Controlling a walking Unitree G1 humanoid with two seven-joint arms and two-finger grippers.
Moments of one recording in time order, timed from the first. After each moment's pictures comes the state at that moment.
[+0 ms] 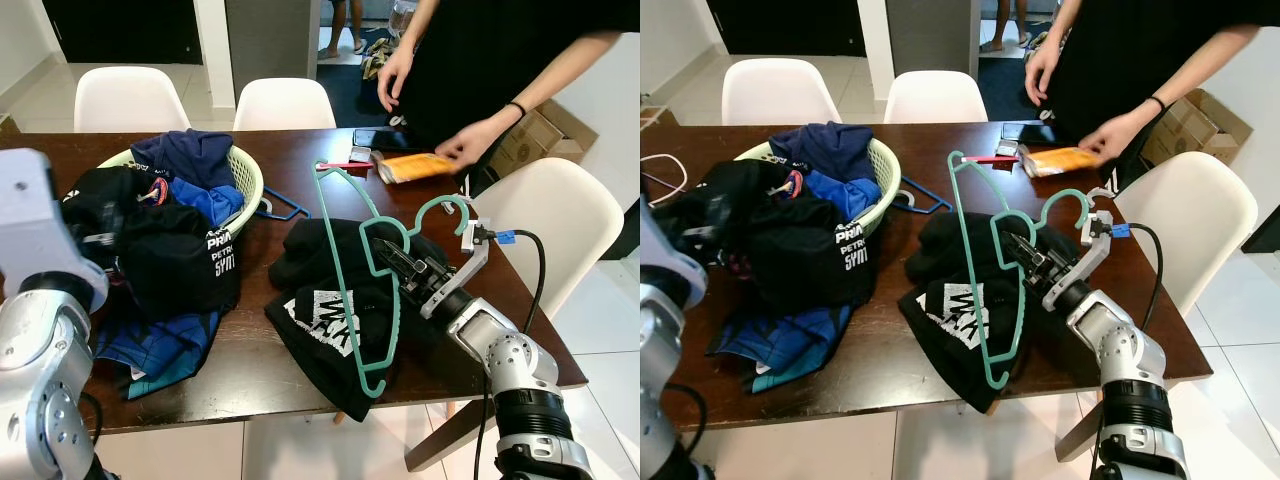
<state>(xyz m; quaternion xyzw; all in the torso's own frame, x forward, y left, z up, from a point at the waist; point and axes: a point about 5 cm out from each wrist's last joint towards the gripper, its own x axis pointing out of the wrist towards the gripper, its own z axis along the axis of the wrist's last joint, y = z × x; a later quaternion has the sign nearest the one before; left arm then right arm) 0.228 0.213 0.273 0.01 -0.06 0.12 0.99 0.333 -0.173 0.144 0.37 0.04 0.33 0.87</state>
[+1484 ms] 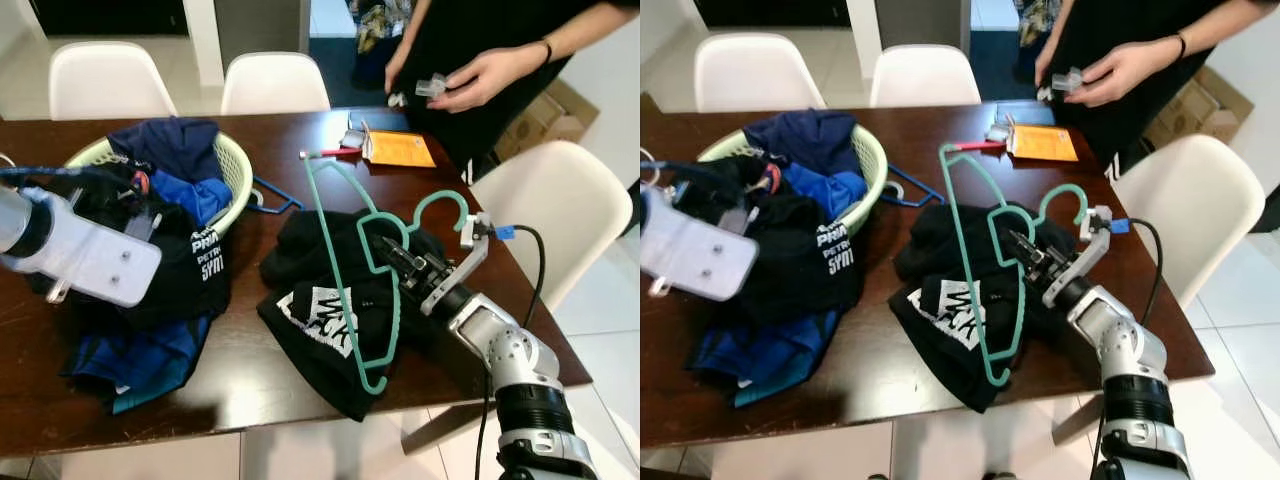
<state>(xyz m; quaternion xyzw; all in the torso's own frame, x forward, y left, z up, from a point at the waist) 0.280 0.233 0.299 0.67 0.08 -0.49 0.56 0.335 -0.172 0.148 0.36 0.04 0.34 0.87</state>
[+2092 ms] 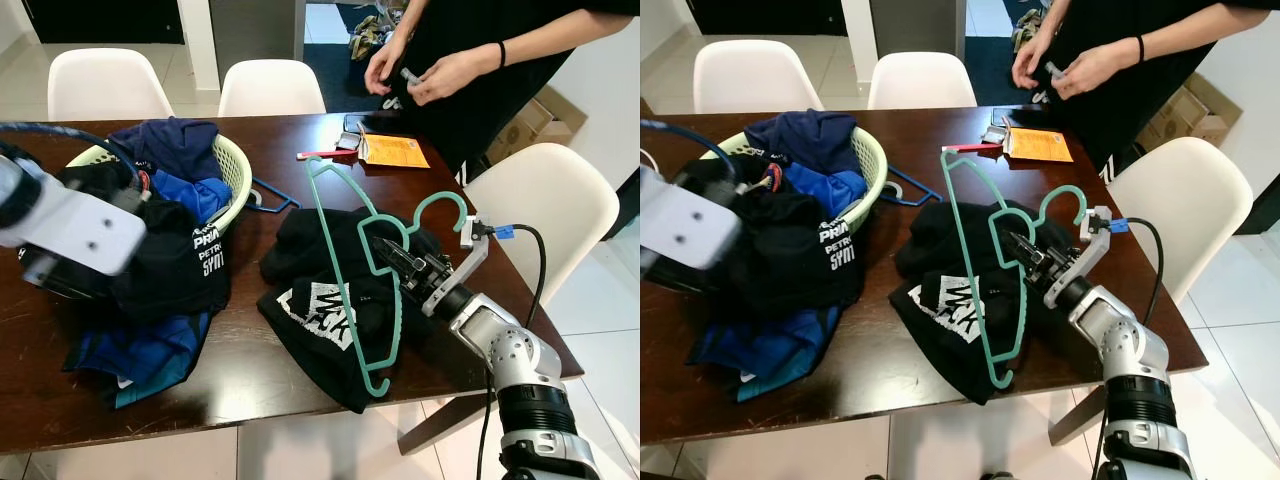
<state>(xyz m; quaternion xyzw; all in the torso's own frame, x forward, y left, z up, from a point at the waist) 0.288 0.268 0.331 0.68 0.20 -0.50 0.49 0.335 -0.175 0.148 0.35 0.05 0.33 0.88</state>
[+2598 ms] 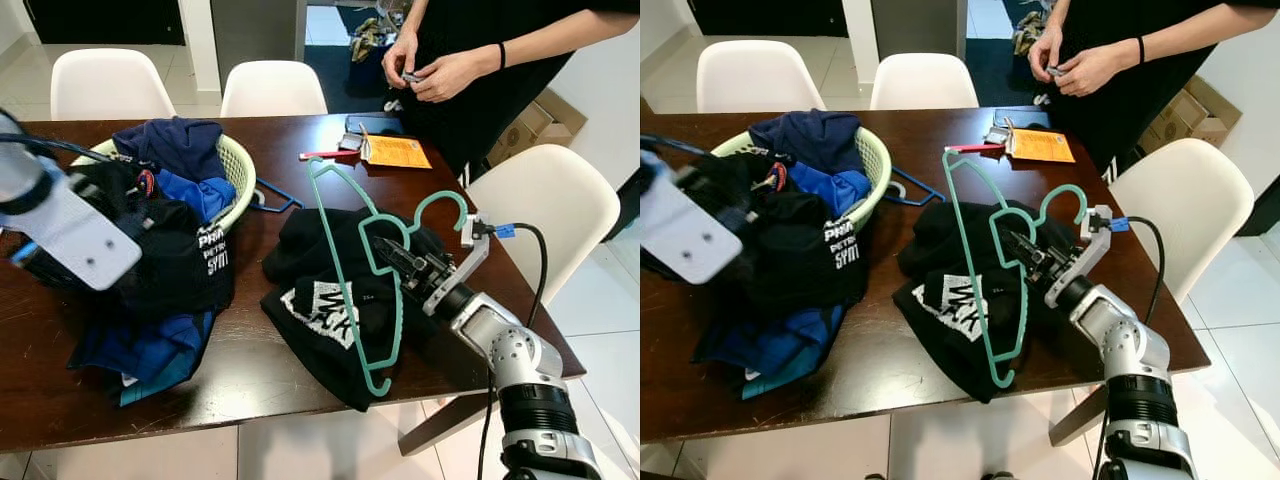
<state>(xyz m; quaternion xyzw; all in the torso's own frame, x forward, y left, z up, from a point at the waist) 0.311 0.252 0.309 0.74 0.22 -0.52 0.36 0.333 -0.177 0.148 0.34 0.05 0.33 0.88</state>
